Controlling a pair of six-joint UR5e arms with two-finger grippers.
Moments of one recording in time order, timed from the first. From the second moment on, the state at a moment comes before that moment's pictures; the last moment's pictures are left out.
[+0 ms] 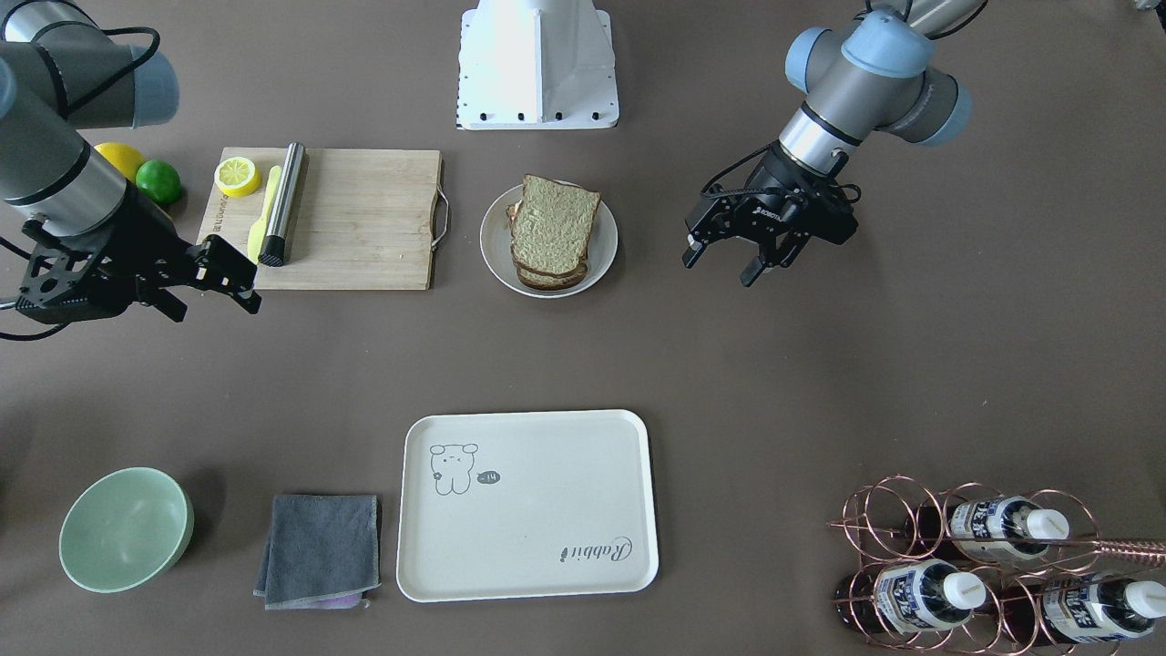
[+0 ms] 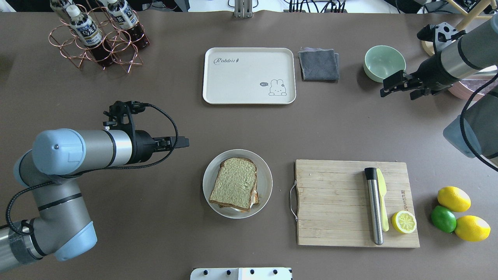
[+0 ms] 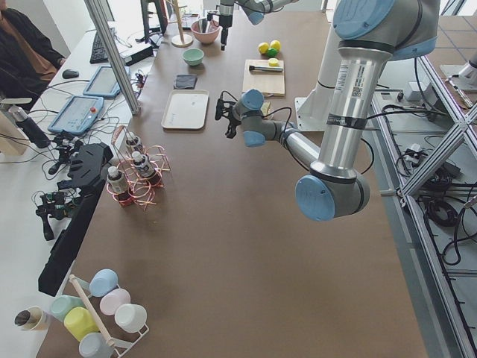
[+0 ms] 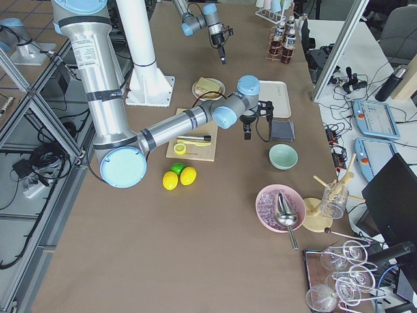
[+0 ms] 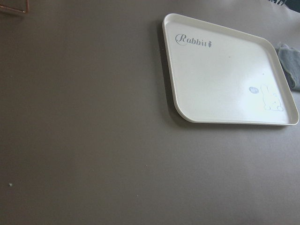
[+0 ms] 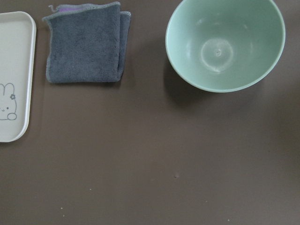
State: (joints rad) left arm -0.51 -1.83 -1.80 -2.39 -1.69 -1.37; right arm 1.04 -1.36 1.77 -1.24 2.26 0.87
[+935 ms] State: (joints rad) left arm -0.29 -1.91 -1.76 -2.28 -1.48 -1.42; right arm 1.13 -1.37 1.69 -1.24 2.31 0.74
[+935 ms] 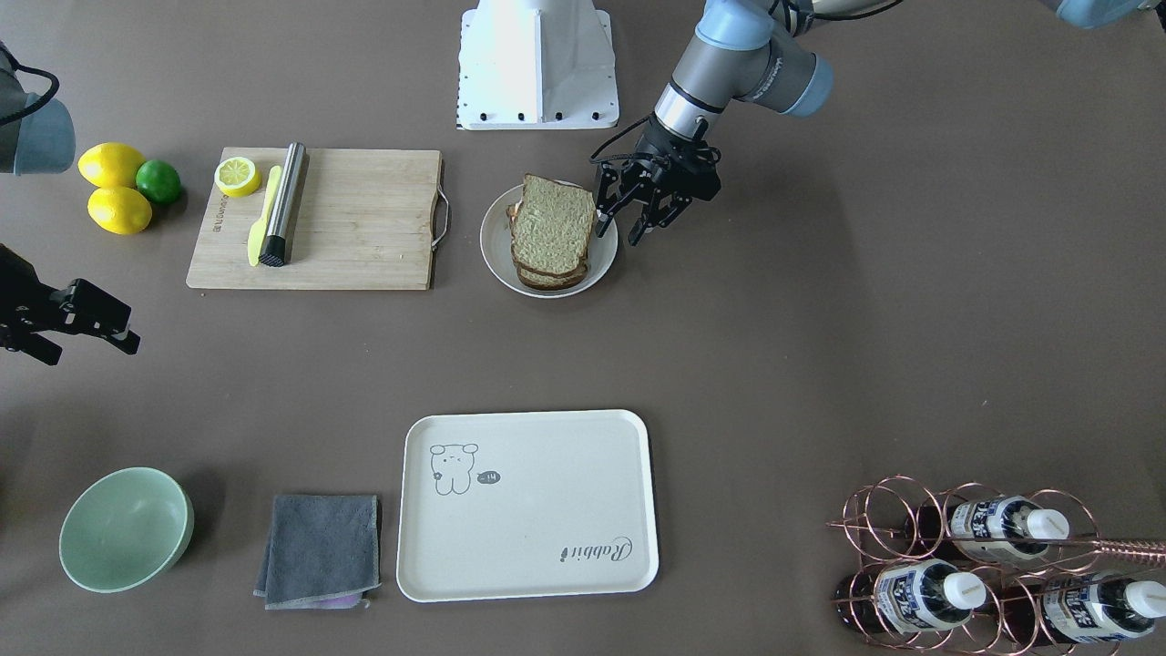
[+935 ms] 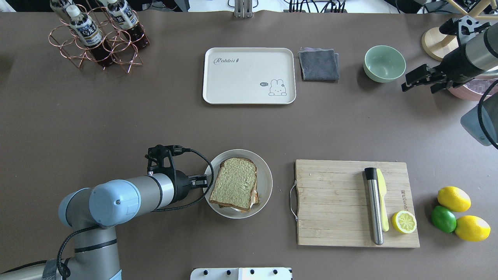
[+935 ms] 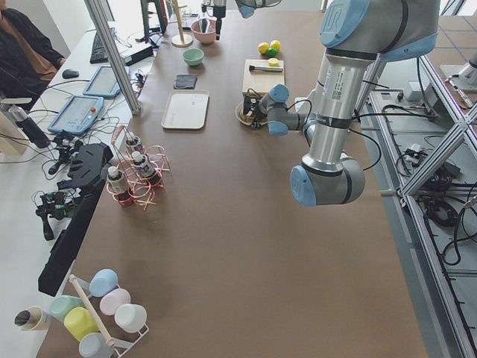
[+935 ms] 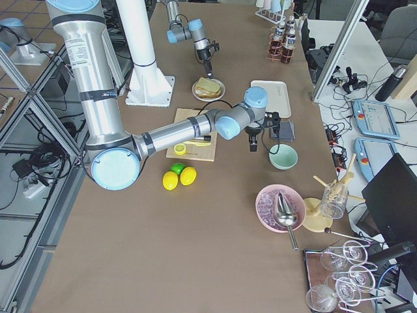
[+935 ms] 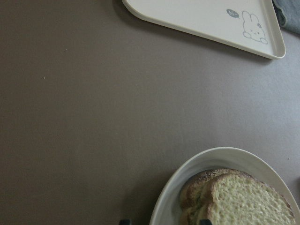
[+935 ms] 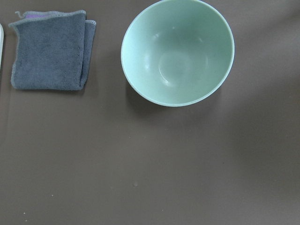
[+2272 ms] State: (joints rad) left arm -0.24 -1.92 -1.74 -2.28 -1.44 -1.44; right arm 1.13 -1.38 1.70 -1.23 2.31 0.74
